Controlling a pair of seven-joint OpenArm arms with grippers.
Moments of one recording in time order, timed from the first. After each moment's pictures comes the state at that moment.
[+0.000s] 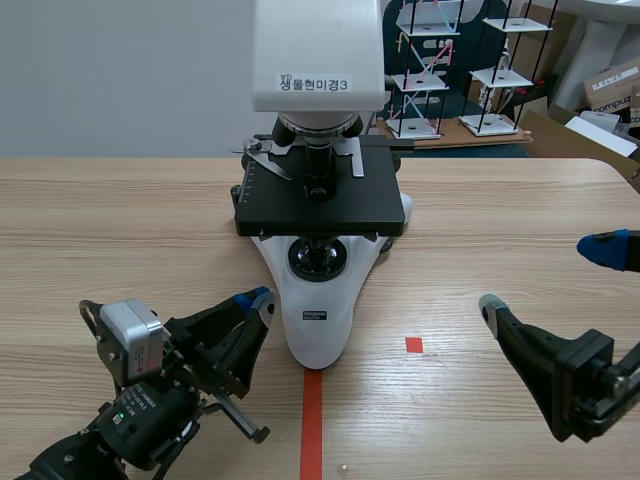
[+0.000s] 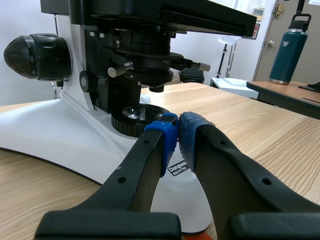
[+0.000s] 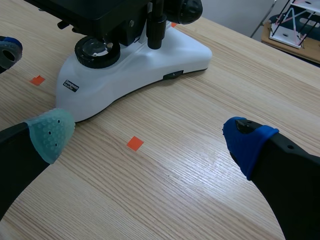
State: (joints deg) left arm 0.5 -10.8 23.0 42.7 7.0 -24.4 -72.7; right arm -45.2 30.7 13.0 114.6 15.8 25.3 6.0
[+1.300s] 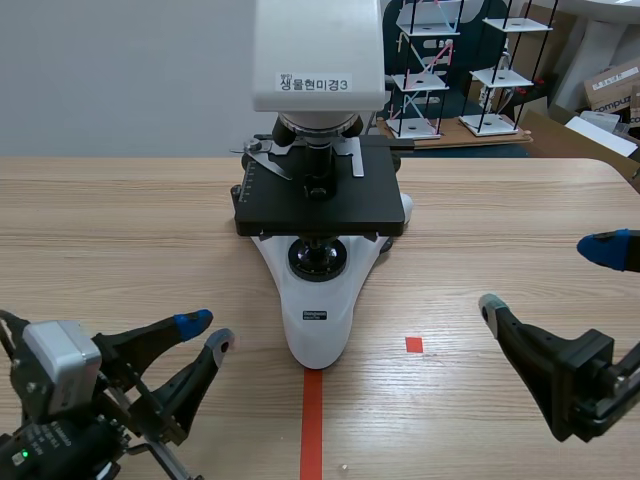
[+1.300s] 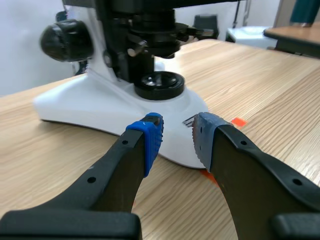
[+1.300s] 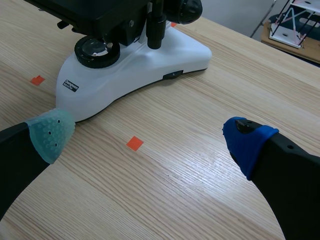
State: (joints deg) left arm 18.3 -20.7 14.2 68.9 7.0 -22.5 -55.9; right arm -45.2 30.7 13.0 114.6 15.8 25.3 6.0
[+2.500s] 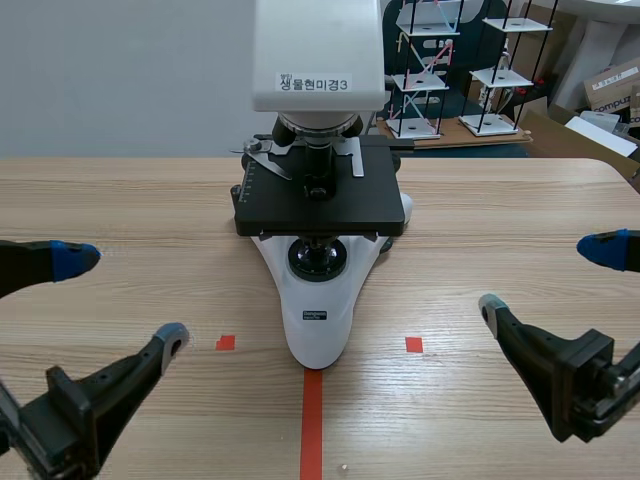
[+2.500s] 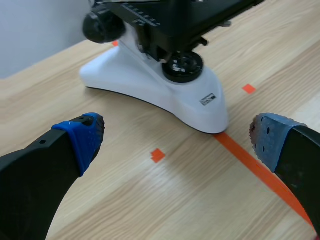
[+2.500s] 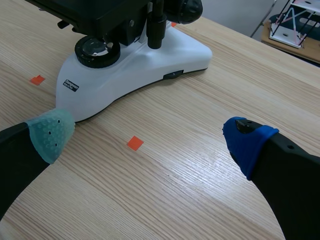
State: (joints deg) left arm 46.1 -29.3 -6.1 117.7 -10.3 -24.2 -10.1; right arm -45.2 30.7 13.0 114.6 15.8 25.3 6.0
